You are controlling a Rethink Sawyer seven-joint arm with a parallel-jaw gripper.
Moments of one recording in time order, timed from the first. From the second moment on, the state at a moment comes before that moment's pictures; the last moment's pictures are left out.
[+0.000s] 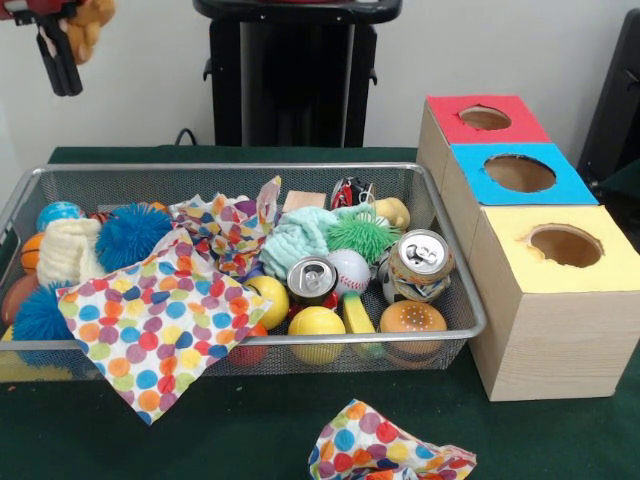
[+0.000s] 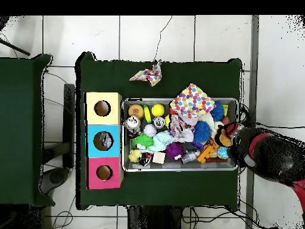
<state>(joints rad) -1.14 -0.89 0.66 1.83 -0.19 0.68 1.89</state>
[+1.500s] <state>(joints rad) -0.92 -0.96 0.59 1.83 -0.43 0.71 1.89</state>
